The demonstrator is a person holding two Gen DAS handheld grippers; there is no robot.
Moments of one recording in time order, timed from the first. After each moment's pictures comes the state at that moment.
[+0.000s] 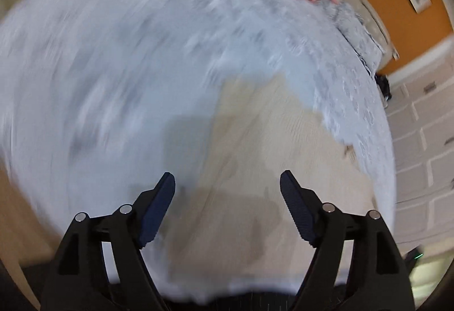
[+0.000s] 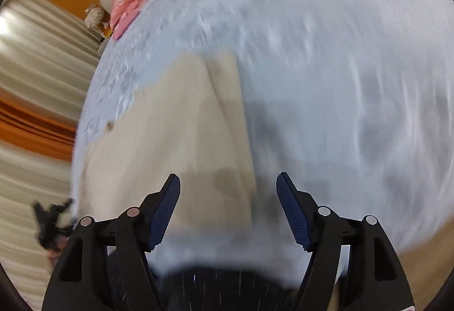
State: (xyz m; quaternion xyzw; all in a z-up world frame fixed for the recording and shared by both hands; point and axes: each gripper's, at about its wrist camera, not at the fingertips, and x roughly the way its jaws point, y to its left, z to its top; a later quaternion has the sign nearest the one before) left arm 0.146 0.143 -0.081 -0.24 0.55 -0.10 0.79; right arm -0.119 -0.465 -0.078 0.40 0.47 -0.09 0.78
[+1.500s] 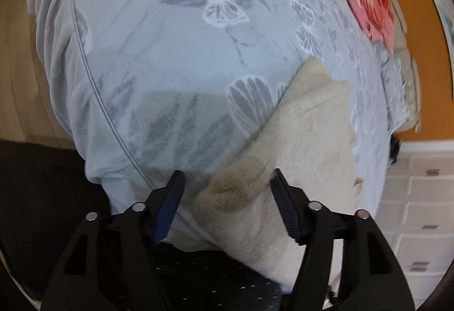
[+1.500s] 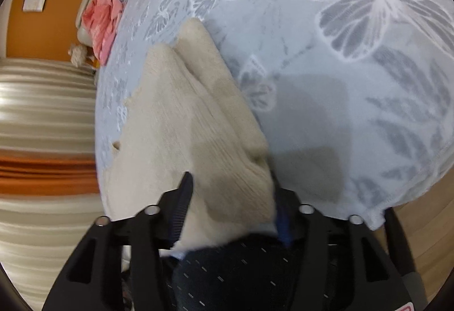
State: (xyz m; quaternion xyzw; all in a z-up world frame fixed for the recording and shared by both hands) left arm 0.071 0.162 -0.125 -0.40 0.57 0.02 0.72; right arm -0.146 -0.454 -0.116 0.54 0.43 -0.11 0.71
